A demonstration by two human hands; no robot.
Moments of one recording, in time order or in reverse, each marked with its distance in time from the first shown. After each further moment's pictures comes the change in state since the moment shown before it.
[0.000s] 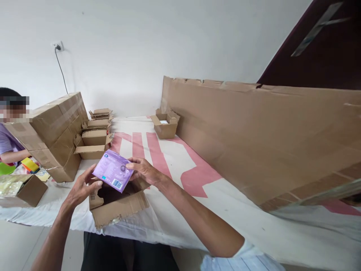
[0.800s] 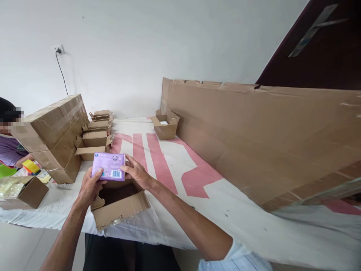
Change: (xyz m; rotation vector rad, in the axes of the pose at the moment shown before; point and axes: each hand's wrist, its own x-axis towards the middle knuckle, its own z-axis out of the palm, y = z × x) left_hand 0.022 -0.011 0.041 -0.452 0.369 -0.143; right_hand 0.006 0.016 0.031 -0.005 0.004 -0.136
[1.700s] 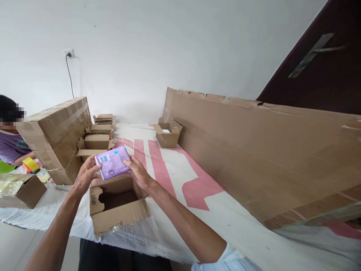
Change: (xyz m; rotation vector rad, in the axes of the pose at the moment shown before) left_hand 0.025 0.037 -0.011 0.077 -0.170 0.113; right_hand 0.025 0.000 -0.001 0.075 0.099 -0.062
